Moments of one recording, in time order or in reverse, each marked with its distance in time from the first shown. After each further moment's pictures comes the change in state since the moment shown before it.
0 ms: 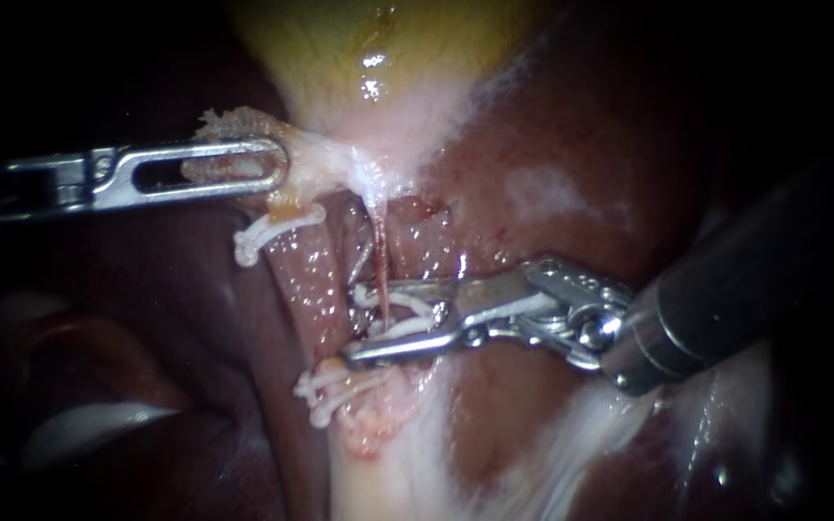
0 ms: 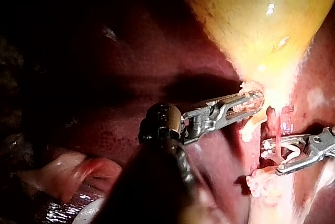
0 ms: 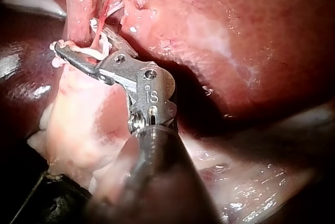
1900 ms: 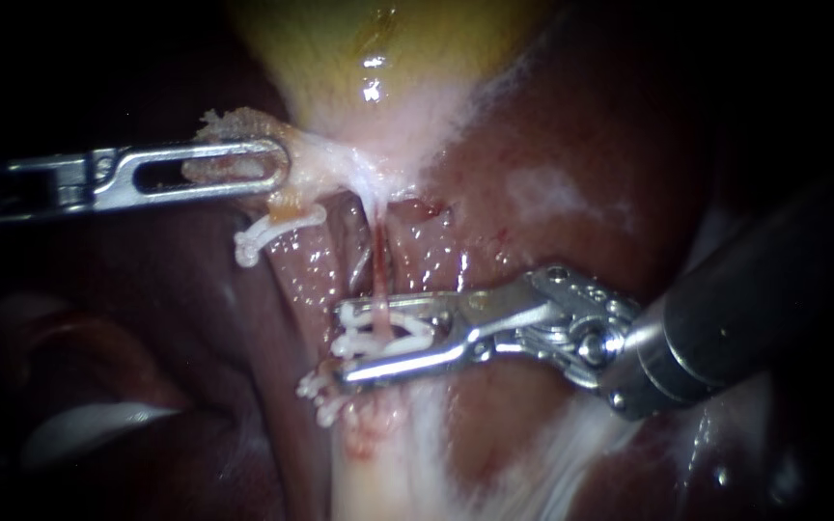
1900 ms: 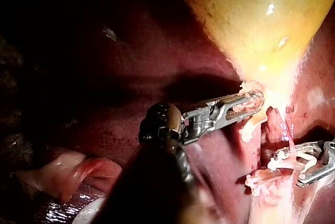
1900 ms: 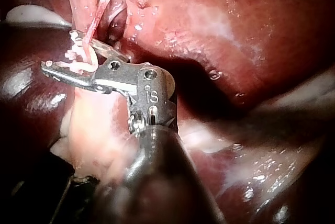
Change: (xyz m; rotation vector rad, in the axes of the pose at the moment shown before) right arm 0.002 -0.004 0.000 0.146 0.079 0.075; left arm 0.000 0.000 0.000 0.000 0.000 0.000
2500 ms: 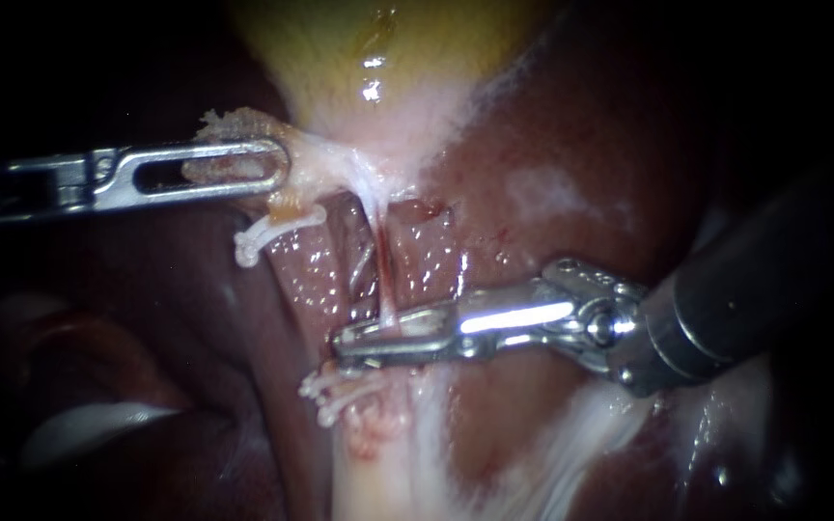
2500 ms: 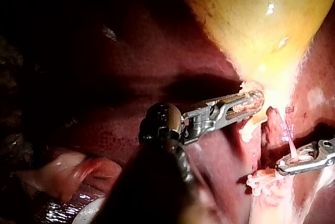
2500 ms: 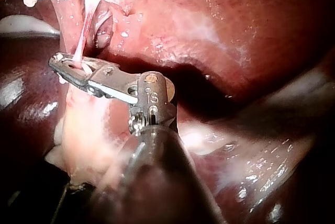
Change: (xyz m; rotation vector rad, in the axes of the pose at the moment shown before) right arm 0.000 0.001 -0.002 -0.057 -0.066 0.086; left arm 0.000 0.000 0.000 0.000 0.000 0.000
